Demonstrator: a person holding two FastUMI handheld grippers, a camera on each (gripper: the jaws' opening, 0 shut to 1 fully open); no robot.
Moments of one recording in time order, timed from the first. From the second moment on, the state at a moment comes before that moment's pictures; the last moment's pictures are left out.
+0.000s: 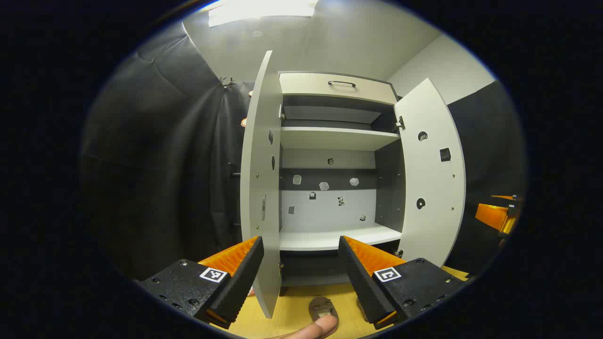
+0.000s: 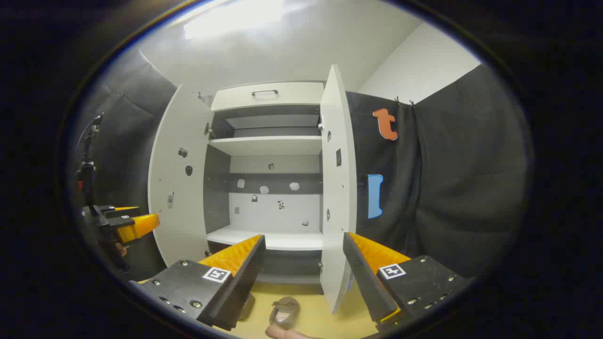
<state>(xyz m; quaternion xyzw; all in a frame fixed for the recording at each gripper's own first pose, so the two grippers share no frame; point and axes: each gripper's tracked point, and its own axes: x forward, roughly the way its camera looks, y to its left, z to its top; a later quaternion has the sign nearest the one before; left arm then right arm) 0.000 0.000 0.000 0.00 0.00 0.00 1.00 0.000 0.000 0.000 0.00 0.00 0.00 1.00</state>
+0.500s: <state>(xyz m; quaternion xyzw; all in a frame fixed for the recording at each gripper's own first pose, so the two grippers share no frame) -0.001 -0.001 0.000 -0.01 0.00 0.00 1.00 0.003 0.001 -0.004 0.00 0.00 0.00 1.00</state>
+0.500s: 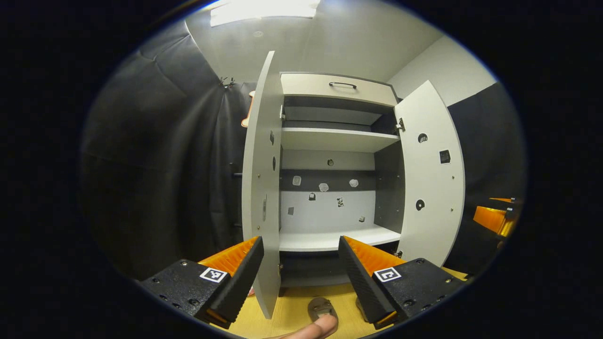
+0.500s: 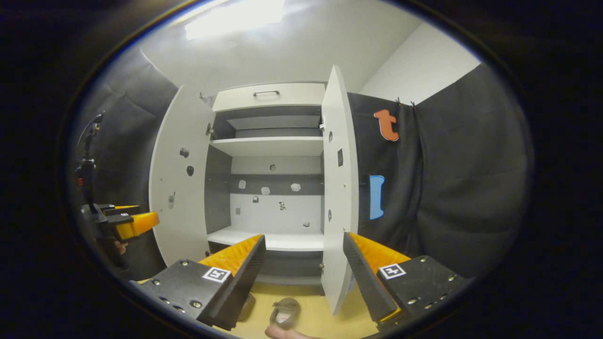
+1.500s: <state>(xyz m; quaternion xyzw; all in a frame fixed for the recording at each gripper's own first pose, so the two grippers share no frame) -0.008 -0.001 -0.035 -0.03 0.00 -0.03 1.00 0.046 0.035 -0.090 -0.01 0.04 0.01 1.00</state>
